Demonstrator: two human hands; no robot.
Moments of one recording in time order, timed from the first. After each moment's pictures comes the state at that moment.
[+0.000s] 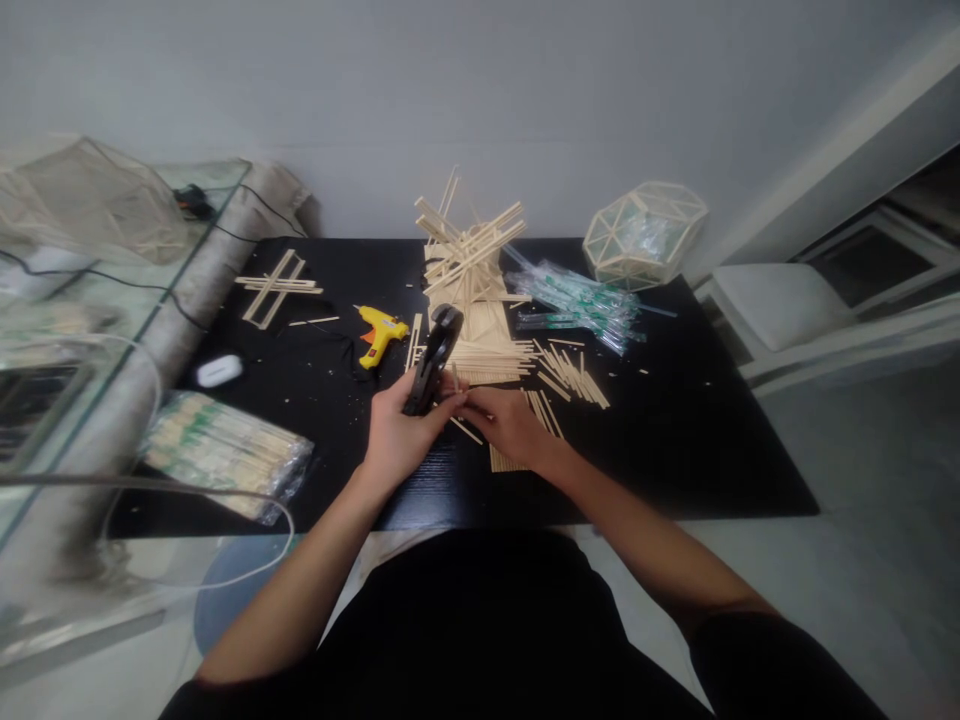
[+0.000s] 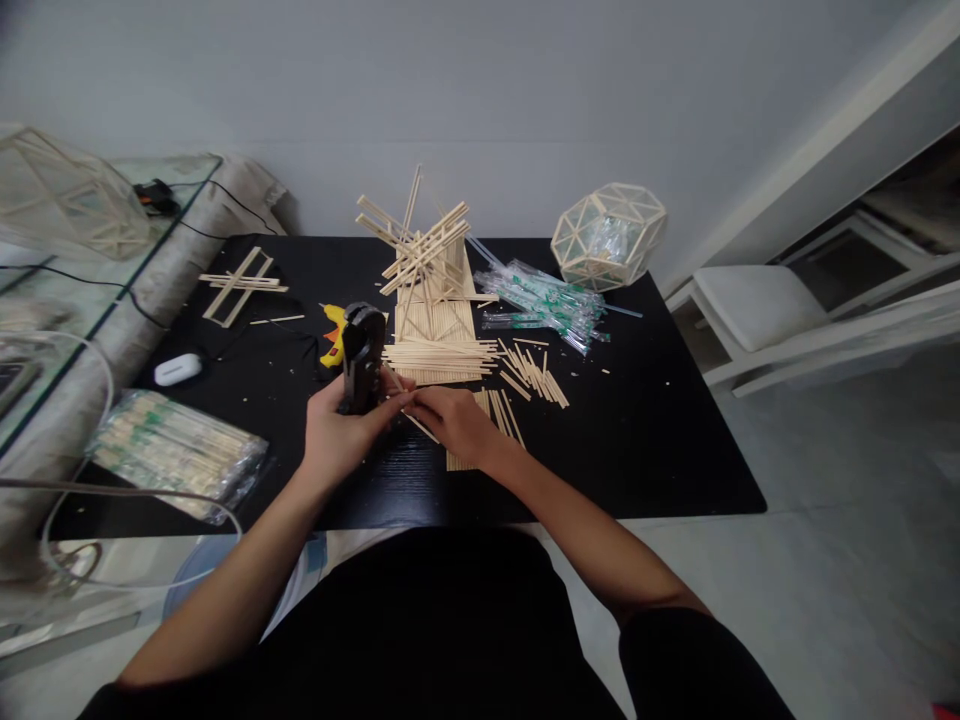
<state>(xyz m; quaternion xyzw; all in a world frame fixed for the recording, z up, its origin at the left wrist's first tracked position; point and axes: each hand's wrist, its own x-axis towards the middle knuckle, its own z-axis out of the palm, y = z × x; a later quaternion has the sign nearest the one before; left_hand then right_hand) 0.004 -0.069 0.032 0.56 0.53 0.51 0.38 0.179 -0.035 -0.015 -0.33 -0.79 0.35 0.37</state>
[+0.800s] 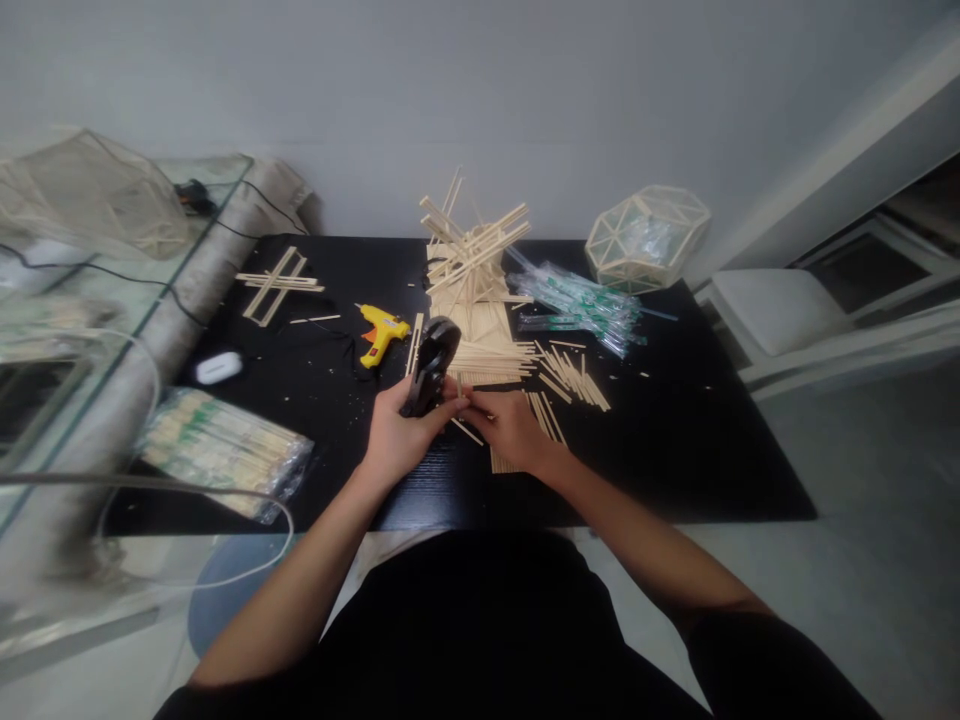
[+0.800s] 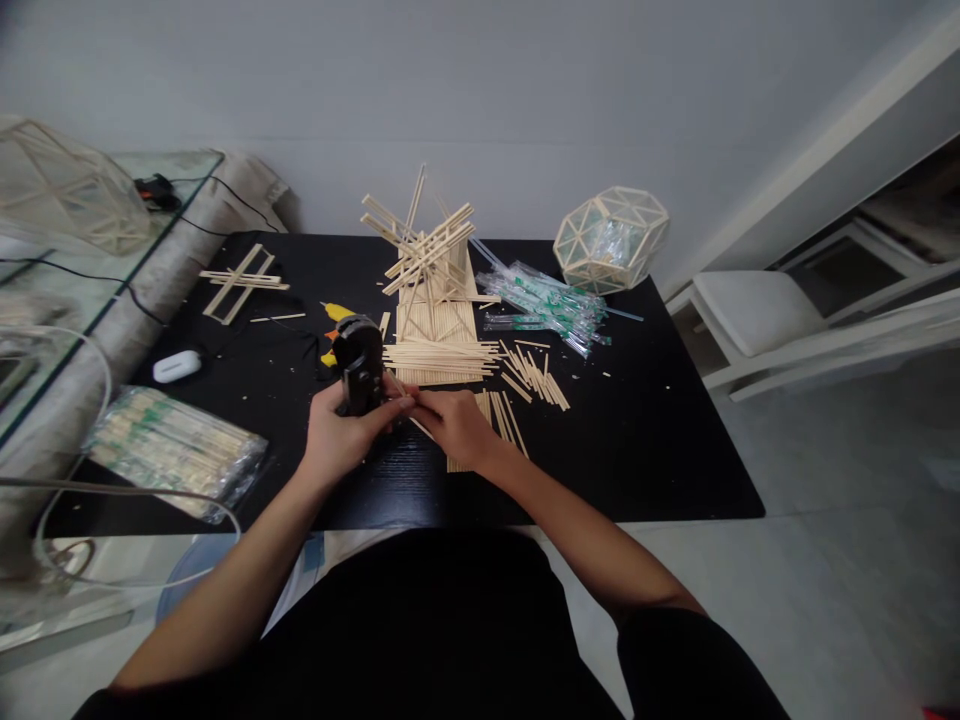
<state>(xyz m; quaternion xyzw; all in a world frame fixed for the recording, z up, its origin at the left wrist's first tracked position) -0.001 -0.067 0.022 0.53 0.52 0.52 0.42 0.177 -0.038 -0.012 -0.33 -0.80 0.30 0.40</state>
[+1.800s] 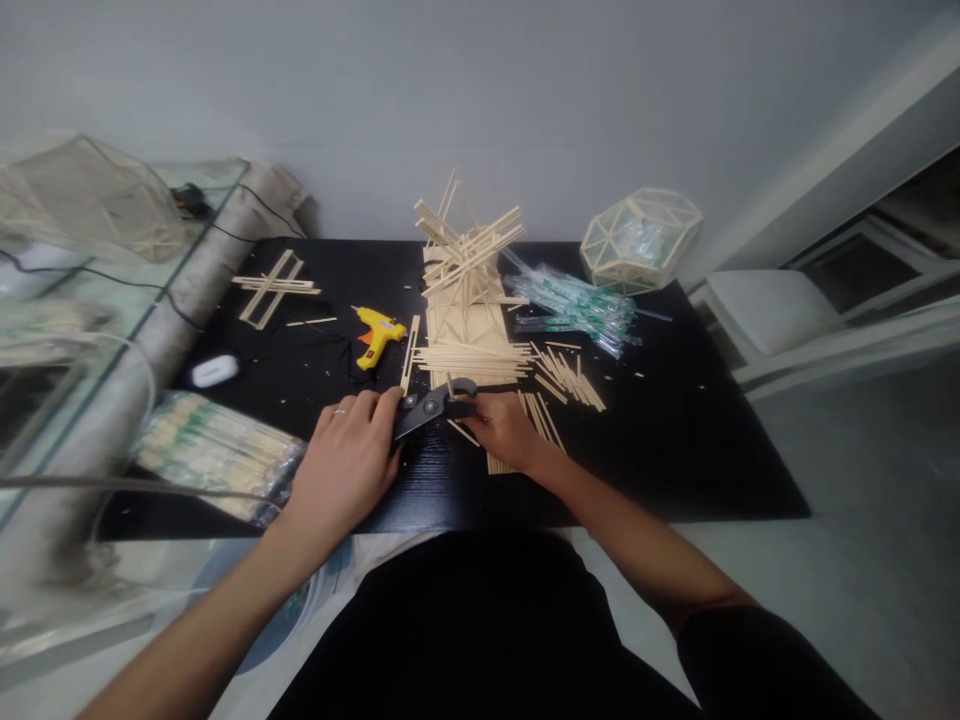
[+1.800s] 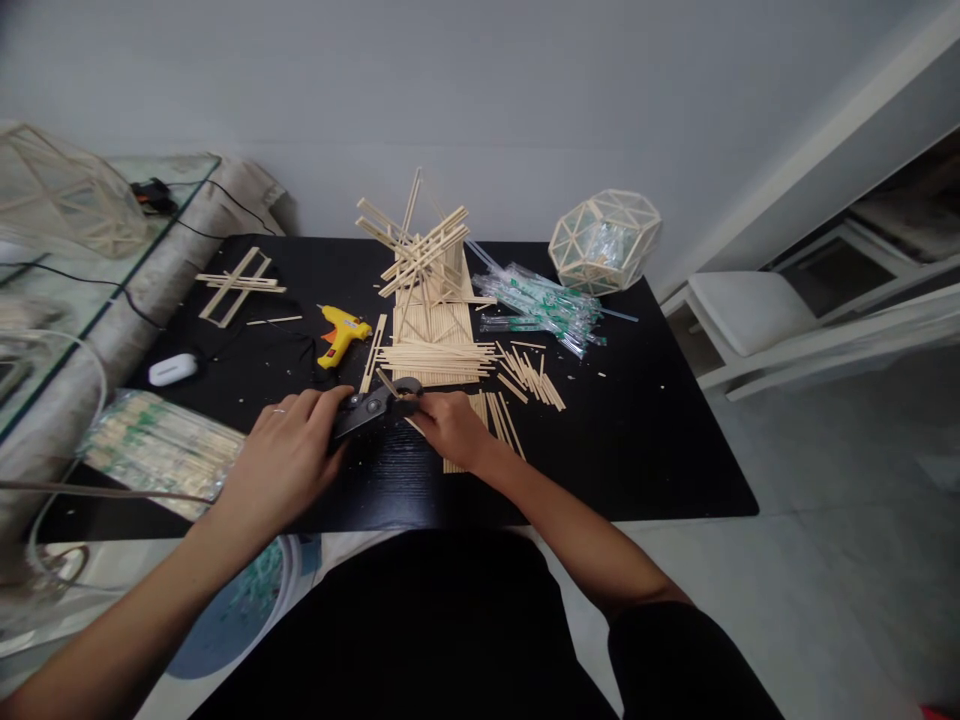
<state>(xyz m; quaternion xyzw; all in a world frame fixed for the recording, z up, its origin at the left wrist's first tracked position) -0.043 -0.104 0.065 0.80 0.60 -0.02 -0.06 0.176 -0.035 -0.022 -0.37 -0.82 0.27 0.35</state>
